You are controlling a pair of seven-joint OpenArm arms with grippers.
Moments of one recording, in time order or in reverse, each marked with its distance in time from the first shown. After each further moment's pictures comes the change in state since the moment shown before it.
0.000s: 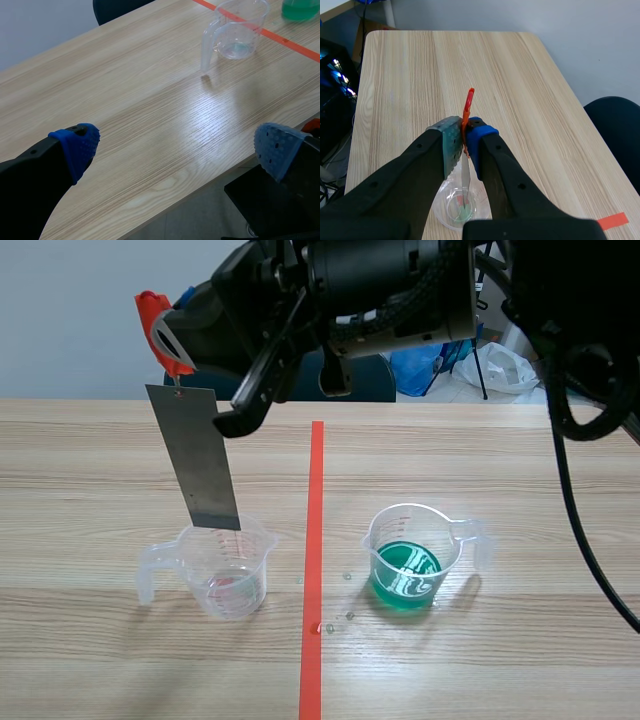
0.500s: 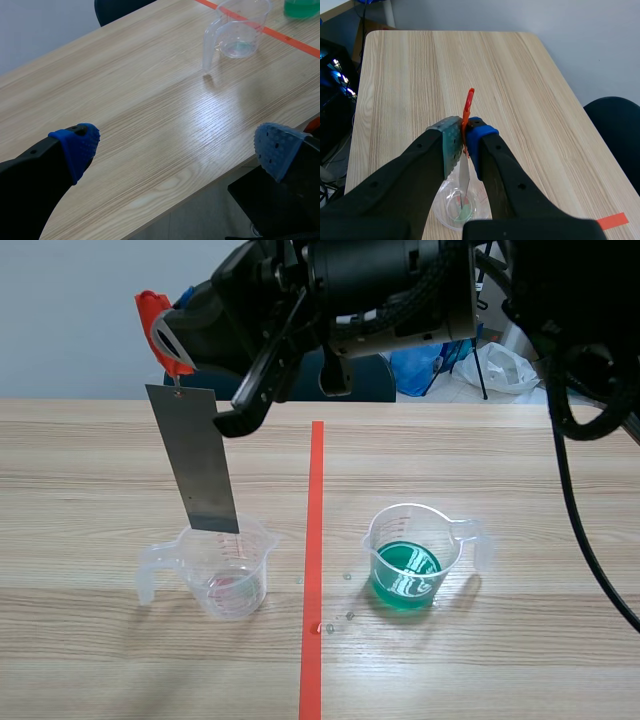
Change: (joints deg) left arm 0.0 0.1 0.0 0.0 0.0 1.0 0.0; right arm 0.0 0.0 0.0 0.0 0.0 0.0 0.0
